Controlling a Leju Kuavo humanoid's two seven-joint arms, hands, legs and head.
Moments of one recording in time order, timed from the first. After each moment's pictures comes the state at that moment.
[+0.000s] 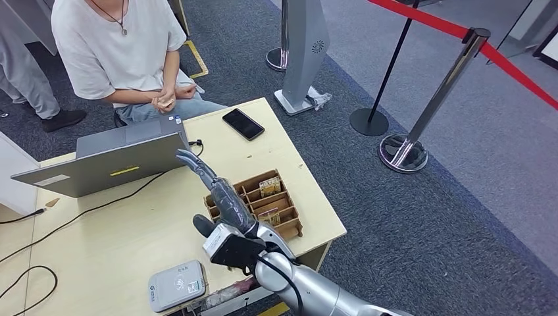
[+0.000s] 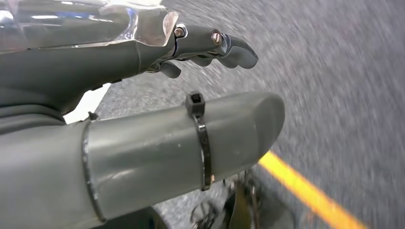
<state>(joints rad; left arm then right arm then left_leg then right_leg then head) -0.11 -0.23 1.35 -0.17 -0.79 0.46 -0.01 -0.21 0.05 0.53 -1.47 0.33 -0.29 -0.46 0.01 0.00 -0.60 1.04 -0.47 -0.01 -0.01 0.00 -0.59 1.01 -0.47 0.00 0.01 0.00</state>
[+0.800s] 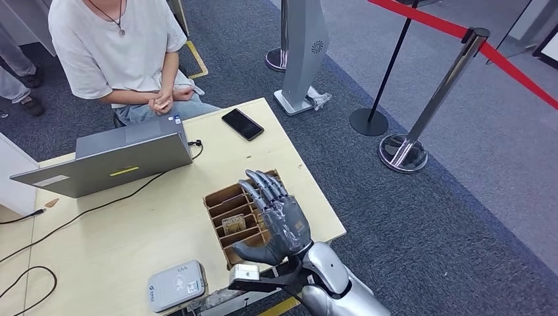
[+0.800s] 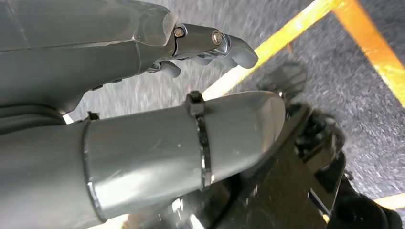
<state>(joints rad) -0.18 -0.04 0.84 -0.18 -1.28 -0.46 -0.02 0.06 -0.08 0.35 -1.58 1.12 -0.47 -0.20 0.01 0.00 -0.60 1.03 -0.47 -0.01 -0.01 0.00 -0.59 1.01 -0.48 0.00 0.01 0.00</state>
